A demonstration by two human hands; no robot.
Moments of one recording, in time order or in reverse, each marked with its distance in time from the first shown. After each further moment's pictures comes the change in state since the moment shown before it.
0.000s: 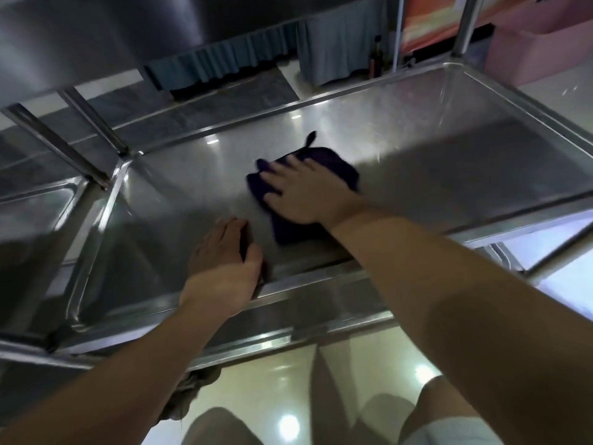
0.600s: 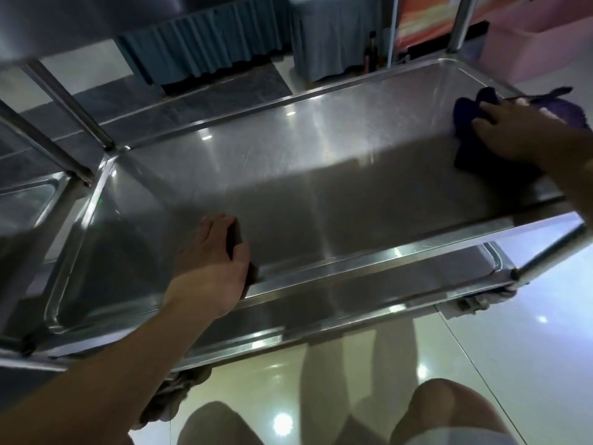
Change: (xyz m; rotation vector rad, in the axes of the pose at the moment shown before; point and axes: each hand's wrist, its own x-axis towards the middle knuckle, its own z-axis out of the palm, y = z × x) left_hand 0.002 0.001 0.002 0.000 0.001 0.003; right_hand -0.125 0.284 -0.047 -0.023 0.067 0.710
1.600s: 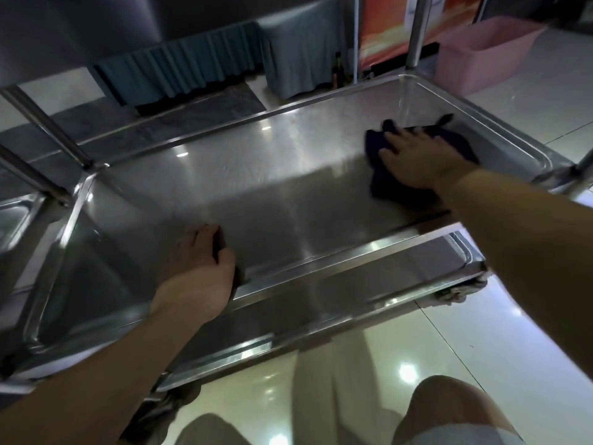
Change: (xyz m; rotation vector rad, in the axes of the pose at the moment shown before) left_hand -0.008 0.009 -0.007 -0.013 0.009 -0.016; right_hand -0.060 -0.083 0.012 0.011 -0.067 -0.124
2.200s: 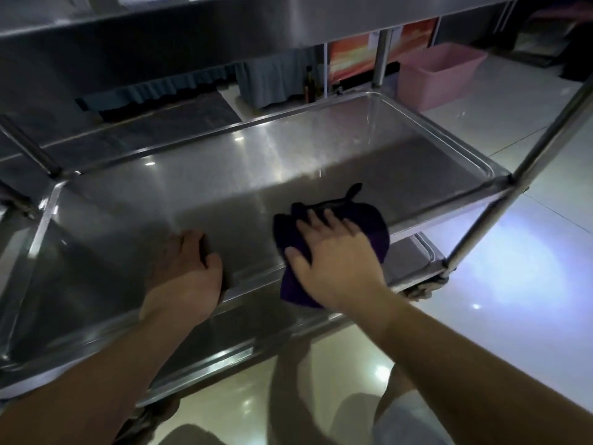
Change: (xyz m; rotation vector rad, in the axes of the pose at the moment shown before) left_hand -0.001 0.001 -0.002 -0.009 -0.081 -0.009; right_hand -0.168 -0.137 0.048 0.091 0.172 -0.143
